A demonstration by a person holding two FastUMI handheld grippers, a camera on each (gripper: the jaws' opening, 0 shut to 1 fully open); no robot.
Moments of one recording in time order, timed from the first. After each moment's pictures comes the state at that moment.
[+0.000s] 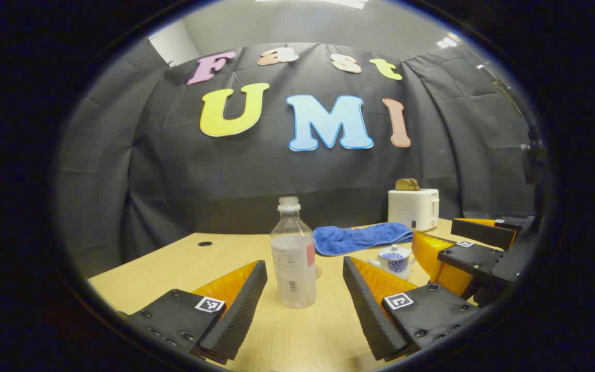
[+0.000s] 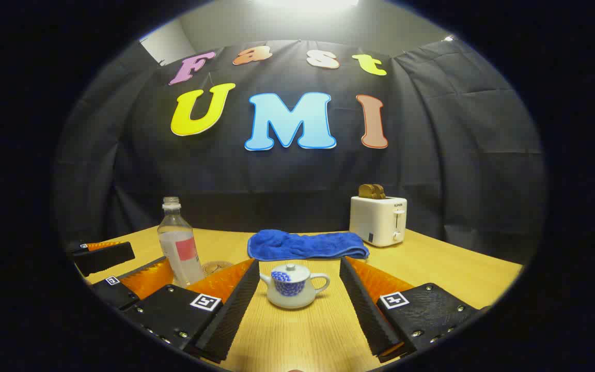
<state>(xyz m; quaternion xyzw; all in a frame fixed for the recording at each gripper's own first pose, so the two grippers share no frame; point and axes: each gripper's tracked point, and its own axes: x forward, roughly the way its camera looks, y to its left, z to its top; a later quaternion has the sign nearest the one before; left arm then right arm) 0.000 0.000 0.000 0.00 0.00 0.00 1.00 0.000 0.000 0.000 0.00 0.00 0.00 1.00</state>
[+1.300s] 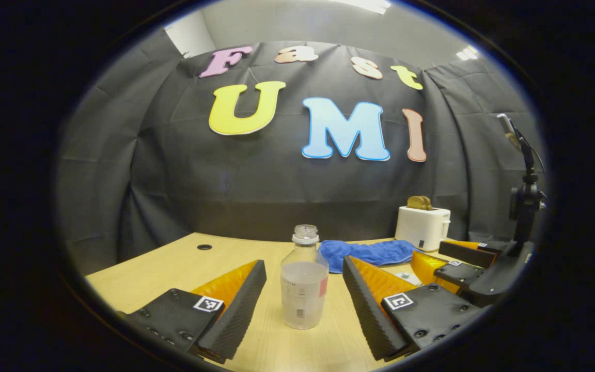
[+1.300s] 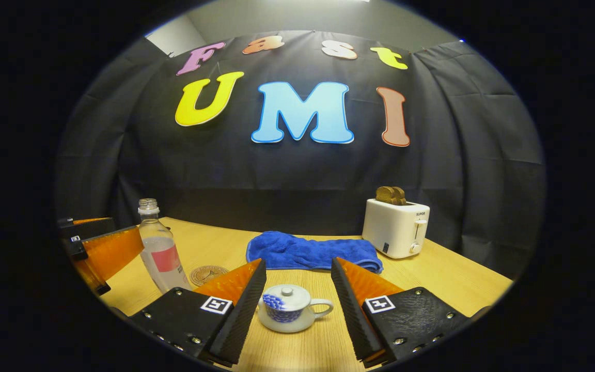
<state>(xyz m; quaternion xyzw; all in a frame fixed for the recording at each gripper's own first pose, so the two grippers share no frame) 0.033 0.021 0.015 -0.03 0.01 0.01 1.00 0.062 0.005 -0.007 -0.02 0.04 0.04 1.00</state>
